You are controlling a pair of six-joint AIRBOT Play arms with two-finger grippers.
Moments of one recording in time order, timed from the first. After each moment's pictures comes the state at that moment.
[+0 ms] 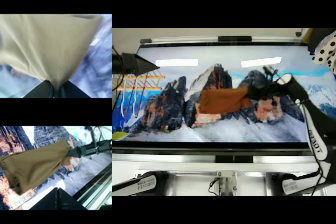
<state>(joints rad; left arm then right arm) 0.22 -1.30 1.65 0.58 -1.52 -1.16 0.06 -1.65 1.37 -0.85 1.04 1.37</state>
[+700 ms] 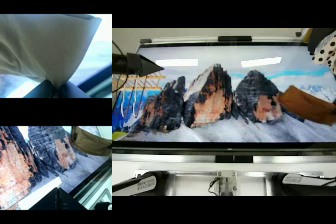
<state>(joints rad) 0.17 -1.30 1.65 0.58 -1.52 -1.21 -0.77 -1.53 1.48 -1.49 1.35 1.59</state>
